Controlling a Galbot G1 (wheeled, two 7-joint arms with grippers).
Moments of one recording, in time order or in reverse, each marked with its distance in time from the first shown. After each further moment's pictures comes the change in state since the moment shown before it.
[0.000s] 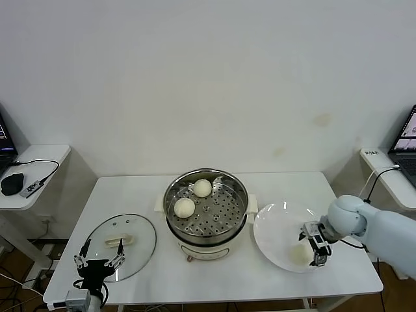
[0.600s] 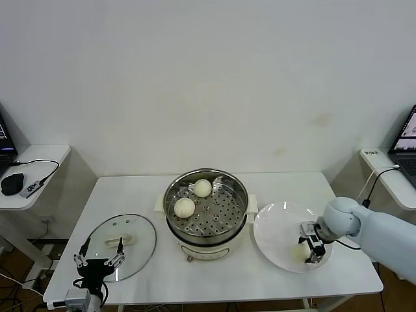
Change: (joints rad) left arm -0.004 -0.002 -0.001 -0.003 0.000 0.000 -0.001; right arm -0.029 0.037 0.030 -0.057 -0.004 -0.013 -0.001
